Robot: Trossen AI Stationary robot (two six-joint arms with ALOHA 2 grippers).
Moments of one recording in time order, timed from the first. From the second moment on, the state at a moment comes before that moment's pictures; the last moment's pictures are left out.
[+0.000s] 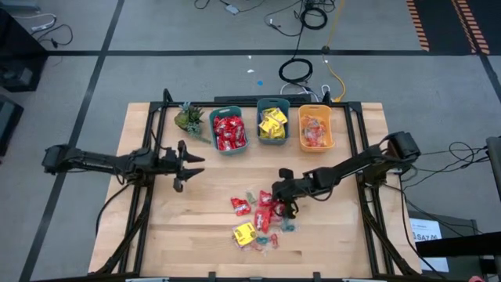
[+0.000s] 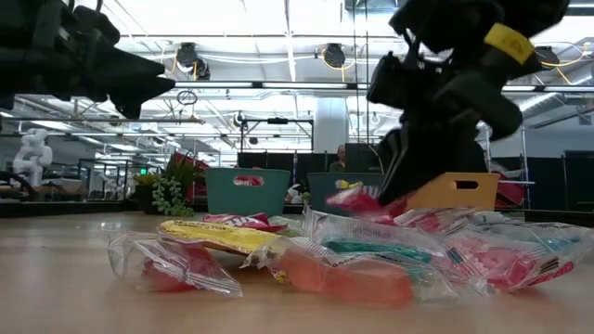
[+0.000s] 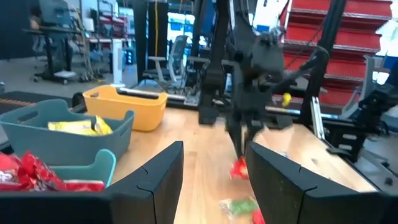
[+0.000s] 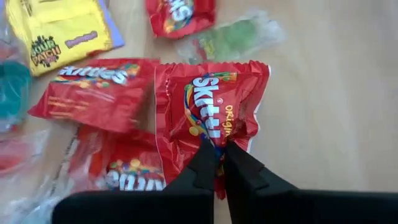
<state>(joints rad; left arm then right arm) -0.03 0.45 0.01 0.48 -0.04 -0.10 0.24 1.67 0.77 0.02 0.08 0.23</state>
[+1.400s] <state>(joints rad) -0.02 0.01 0.01 0.01 0.03 -0.20 -0.25 2.01 1.61 -0.31 0.18 0.20</state>
